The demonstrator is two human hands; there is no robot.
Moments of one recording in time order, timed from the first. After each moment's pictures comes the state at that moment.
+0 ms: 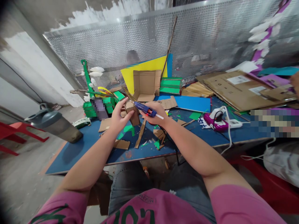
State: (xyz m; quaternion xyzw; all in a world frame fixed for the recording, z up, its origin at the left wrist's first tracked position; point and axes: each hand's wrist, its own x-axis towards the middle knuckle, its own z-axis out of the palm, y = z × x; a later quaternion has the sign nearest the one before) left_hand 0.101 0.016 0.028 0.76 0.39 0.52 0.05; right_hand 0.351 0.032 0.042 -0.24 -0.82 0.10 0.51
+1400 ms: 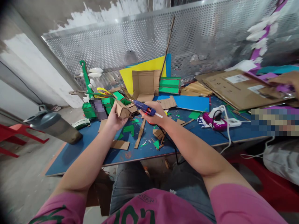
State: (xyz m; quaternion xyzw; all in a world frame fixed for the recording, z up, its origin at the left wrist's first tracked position) left_hand 0.098 0.034 0.038 0.19 0.37 0.62 0.67; right_hand 0.350 0.032 0.041 -0.25 -0.80 0.14 0.53
